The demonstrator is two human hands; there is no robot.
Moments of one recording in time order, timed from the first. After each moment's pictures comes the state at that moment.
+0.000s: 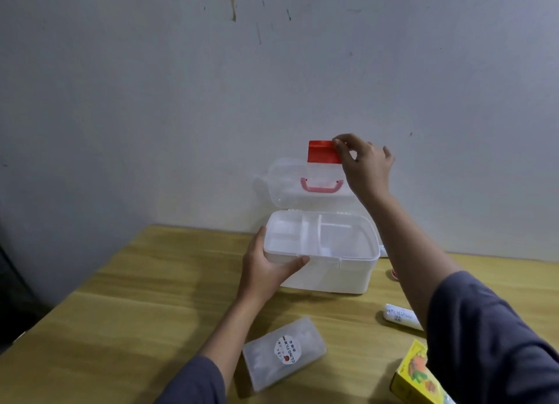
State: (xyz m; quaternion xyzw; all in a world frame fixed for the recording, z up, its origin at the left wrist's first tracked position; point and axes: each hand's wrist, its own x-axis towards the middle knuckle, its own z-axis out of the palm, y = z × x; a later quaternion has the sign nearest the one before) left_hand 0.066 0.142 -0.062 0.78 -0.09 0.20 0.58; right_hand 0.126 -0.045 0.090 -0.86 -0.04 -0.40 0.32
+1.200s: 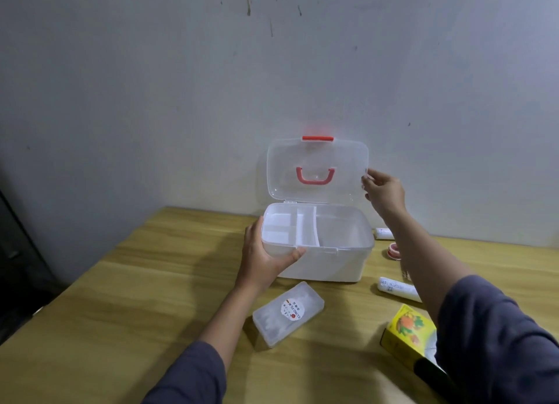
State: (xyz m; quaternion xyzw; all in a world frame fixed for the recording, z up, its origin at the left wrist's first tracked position) left_hand 0.025 0.155 -0.060 0.82 -0.06 0.19 0.54; right_hand 0.119 -0.092 0.019 -0.76 0.07 -0.23 0.60
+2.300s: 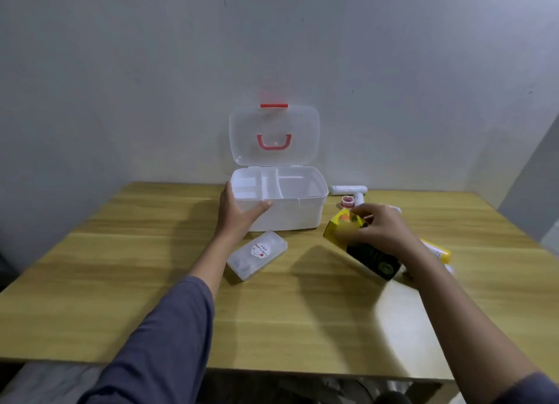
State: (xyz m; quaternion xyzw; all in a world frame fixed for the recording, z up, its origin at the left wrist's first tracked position) left_hand 0.008 0.145 -0.055 0.80 -0.06 0.16 0.58; right_hand -0.111 -0.106 0.002 -0.93 0.07 -0.08 0.35
